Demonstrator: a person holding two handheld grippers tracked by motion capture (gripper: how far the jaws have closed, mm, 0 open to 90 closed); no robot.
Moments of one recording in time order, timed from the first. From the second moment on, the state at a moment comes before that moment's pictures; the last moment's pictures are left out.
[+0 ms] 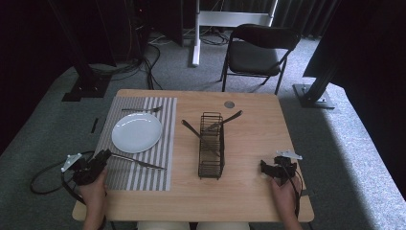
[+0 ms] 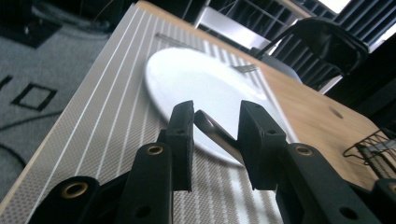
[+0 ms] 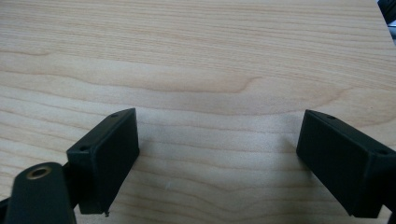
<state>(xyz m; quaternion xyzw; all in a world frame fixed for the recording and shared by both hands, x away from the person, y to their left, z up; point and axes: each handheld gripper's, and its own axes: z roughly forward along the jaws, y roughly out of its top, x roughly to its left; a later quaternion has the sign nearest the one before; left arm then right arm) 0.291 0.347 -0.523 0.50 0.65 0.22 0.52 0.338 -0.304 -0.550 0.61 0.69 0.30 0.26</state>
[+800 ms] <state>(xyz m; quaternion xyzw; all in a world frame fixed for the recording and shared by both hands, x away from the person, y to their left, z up) 0.309 0.343 -0.545 0.57 0.70 0.23 0.37 0.338 -0.304 -0.550 0.61 0.69 0.30 0.26</state>
